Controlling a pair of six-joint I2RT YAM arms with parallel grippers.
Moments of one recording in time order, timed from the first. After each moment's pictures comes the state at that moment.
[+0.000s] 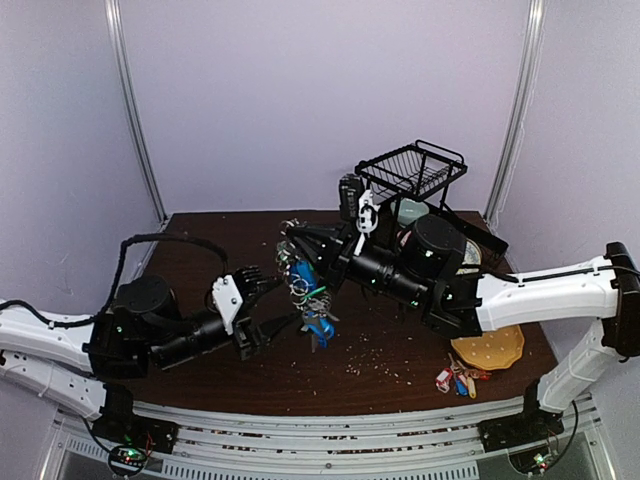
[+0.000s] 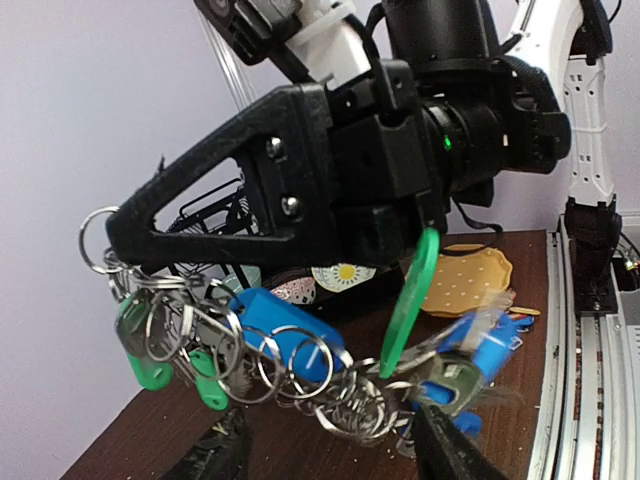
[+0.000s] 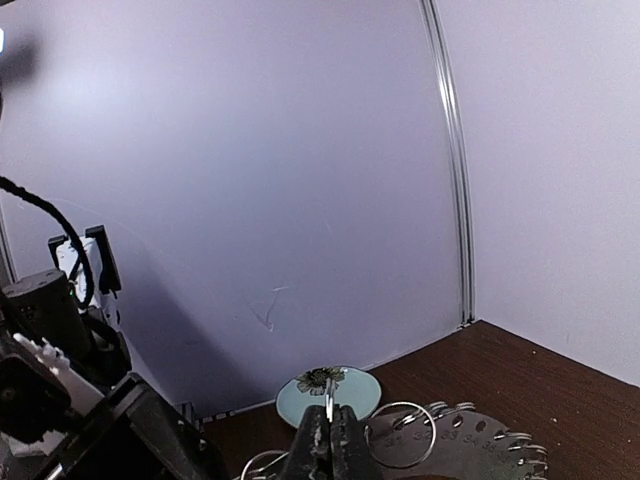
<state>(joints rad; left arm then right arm) -1.35 0.99 0.63 0.36 -0.33 0.32 1.13 1.51 1.01 0.74 -0.02 0.17</state>
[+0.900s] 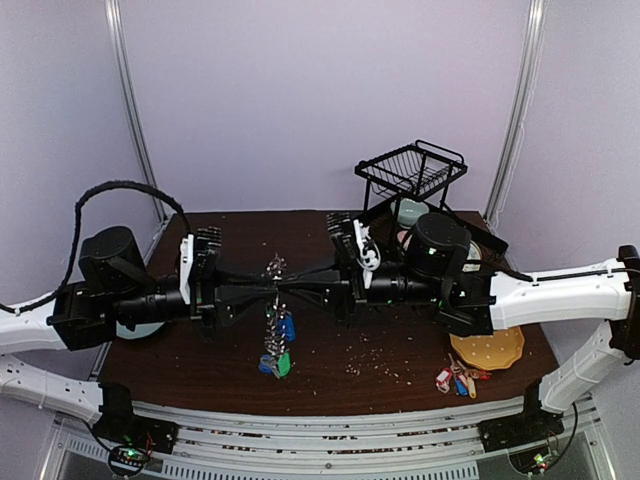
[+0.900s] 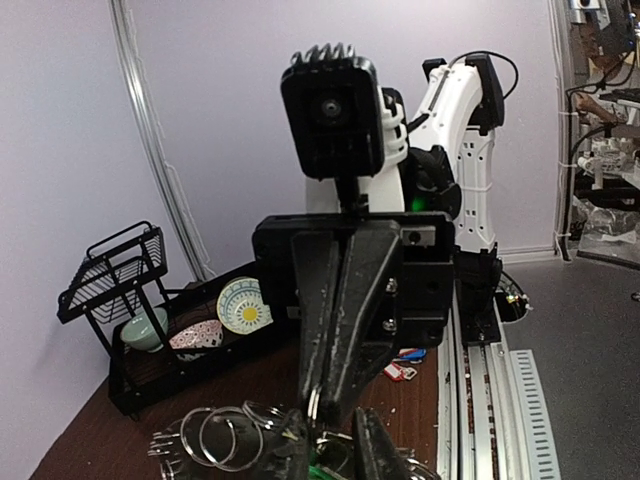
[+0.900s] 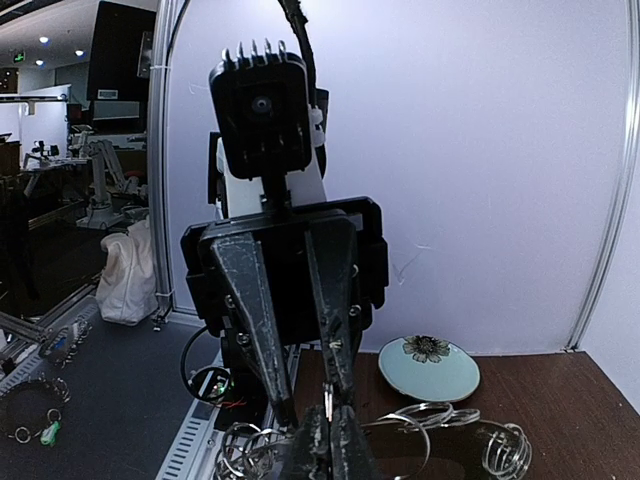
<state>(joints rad) -1.17 0.87 0.79 0.07 0.19 0.19 1.13 1.45 1.00 0.58 -0.47 -0.03</state>
